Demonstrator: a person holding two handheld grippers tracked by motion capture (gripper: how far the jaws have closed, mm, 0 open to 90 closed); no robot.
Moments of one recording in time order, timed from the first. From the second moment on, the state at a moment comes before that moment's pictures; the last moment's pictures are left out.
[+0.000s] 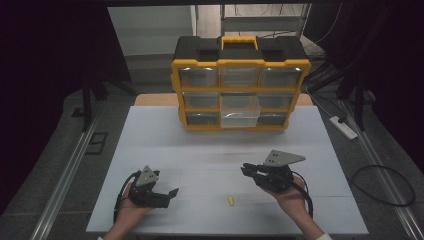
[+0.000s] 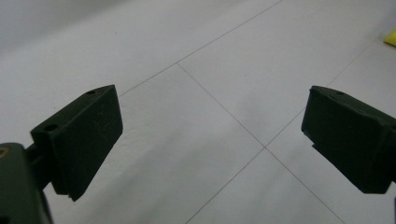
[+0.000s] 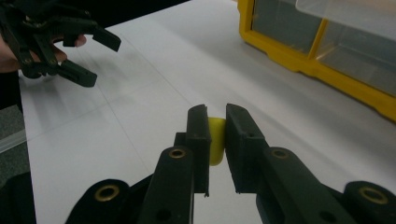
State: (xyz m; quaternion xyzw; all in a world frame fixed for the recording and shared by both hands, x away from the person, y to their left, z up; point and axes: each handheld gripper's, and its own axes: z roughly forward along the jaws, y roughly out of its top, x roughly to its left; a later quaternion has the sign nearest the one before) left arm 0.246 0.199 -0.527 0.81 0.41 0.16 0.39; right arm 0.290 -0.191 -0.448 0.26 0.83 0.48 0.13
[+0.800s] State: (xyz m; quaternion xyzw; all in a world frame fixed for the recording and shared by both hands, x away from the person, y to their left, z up) left arm 0.244 0.201 -0.526 0.81 0.41 0.16 0.39; right arm 0.306 -0.188 -0.409 0.24 0.80 0.52 0.16
